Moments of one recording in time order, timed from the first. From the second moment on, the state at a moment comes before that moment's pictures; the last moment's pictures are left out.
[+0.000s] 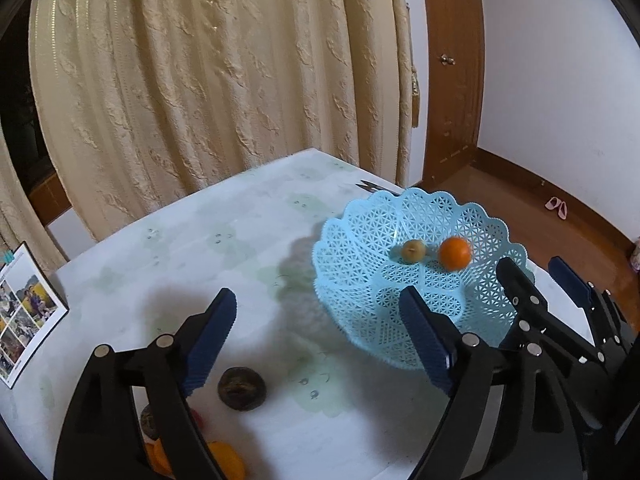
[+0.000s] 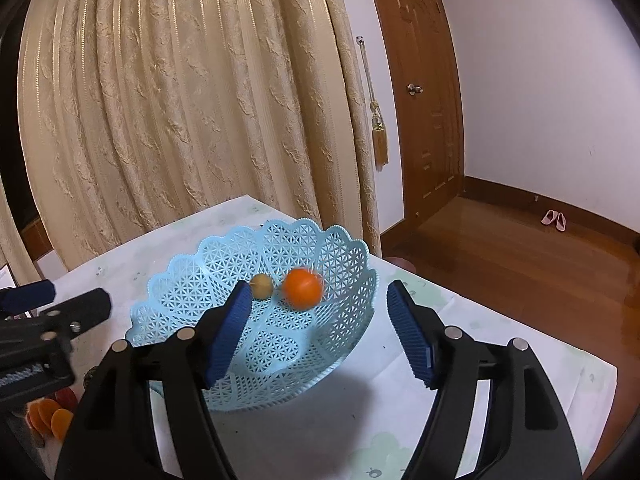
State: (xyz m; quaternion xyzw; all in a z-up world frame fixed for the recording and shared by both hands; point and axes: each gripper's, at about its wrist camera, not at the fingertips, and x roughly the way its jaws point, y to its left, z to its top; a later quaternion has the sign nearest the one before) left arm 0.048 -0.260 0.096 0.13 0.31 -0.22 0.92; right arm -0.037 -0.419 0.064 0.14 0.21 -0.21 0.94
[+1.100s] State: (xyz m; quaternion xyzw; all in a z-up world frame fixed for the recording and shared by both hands) left arm 0.051 -0.096 0.094 0.06 0.34 -0.09 0.93; right arm -0.048 -0.392 0.067 0.18 0.24 -0.14 0.94
